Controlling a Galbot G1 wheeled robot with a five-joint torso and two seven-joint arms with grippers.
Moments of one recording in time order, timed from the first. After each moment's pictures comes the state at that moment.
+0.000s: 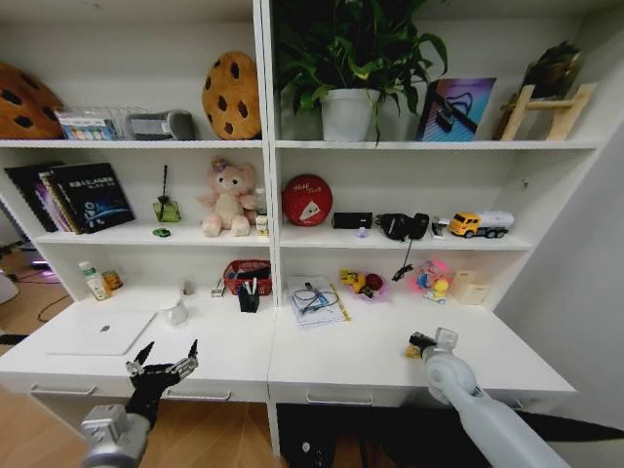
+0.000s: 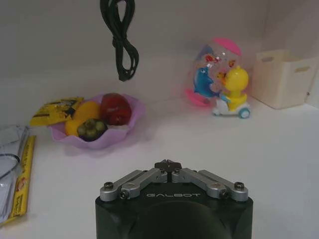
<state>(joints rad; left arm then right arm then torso) 1.89 -1.12 -0.78 -2.43 -0.47 0.23 -0.28 -1.02 0.84 0.29 1.67 1.03 -0.34 0.57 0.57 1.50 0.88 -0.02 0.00</state>
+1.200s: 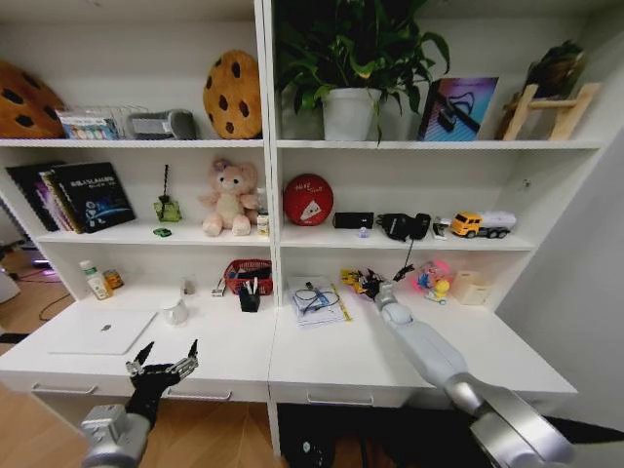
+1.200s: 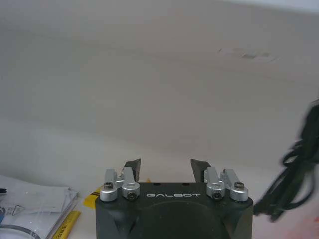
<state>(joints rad) 1.89 -1.12 -0.78 -2.43 -0.47 0.23 -0.28 -0.45 1.07 -0.09 0.92 0.55 0.15 0.10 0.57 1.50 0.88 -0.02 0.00</state>
